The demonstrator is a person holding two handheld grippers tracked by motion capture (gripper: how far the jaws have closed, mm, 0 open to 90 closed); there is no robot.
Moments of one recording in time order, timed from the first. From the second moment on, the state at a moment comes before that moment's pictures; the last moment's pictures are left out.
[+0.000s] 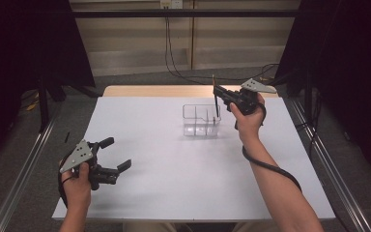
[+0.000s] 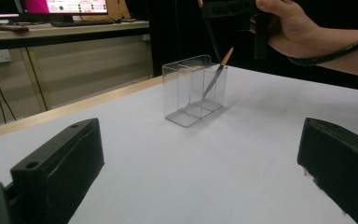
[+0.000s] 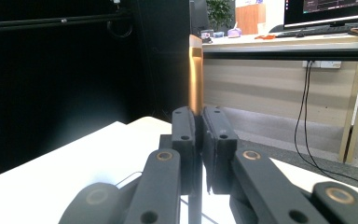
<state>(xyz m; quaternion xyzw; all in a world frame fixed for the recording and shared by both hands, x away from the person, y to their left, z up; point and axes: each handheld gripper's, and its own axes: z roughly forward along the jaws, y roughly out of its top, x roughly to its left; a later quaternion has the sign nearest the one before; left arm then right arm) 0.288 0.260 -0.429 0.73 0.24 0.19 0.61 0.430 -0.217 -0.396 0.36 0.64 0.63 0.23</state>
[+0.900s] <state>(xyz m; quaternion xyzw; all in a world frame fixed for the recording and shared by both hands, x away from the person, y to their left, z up) 0.288 0.258 -0.429 0.73 0.24 0.19 0.61 0.427 -0.220 -0.406 0.37 0.65 0.63 0.23</state>
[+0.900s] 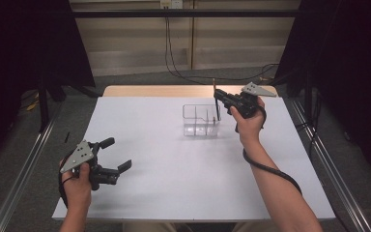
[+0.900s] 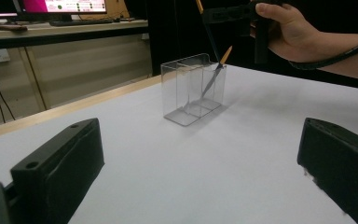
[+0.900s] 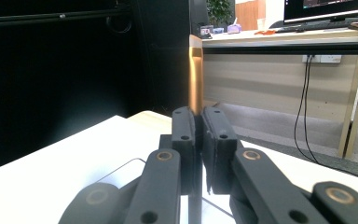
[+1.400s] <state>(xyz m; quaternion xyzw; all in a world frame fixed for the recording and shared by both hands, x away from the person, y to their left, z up) 0.287 0.258 -0.428 0.73 0.24 0.19 0.61 0.425 -0.219 -0.408 0.36 0.65 0.63 0.23</state>
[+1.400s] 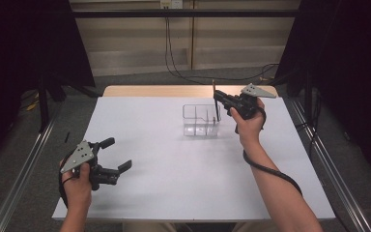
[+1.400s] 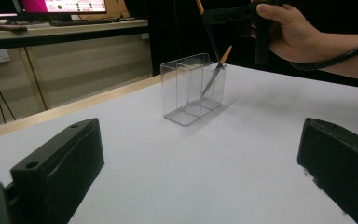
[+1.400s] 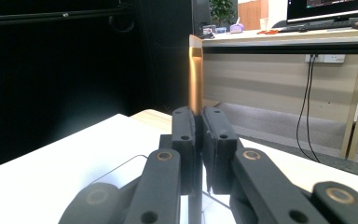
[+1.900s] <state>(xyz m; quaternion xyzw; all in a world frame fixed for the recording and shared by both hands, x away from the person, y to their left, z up) 0.287 0.258 -0.429 0.73 0.24 0.19 0.61 0.422 -0.220 -0.414 0.36 0.65 0.63 0.22</state>
